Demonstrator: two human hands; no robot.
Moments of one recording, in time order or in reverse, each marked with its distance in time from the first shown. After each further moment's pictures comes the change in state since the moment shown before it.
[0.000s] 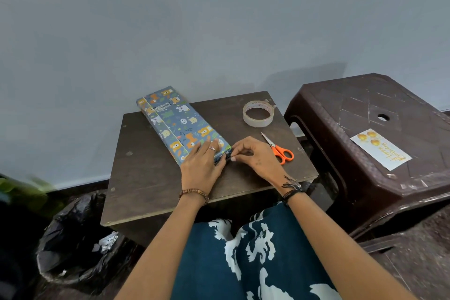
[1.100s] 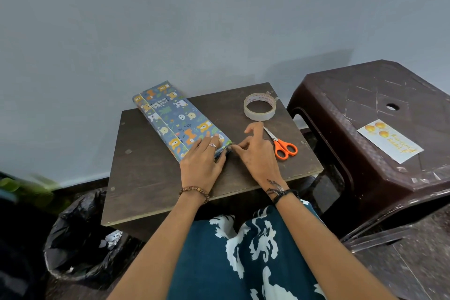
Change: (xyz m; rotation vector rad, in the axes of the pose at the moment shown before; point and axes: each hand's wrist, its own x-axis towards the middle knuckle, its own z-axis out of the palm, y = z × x) left_hand 0.001 -0.002 0.002 -0.023 0.049 0.068; right_hand -0.006 -0.007 0.019 -0.236 0.306 -0.022
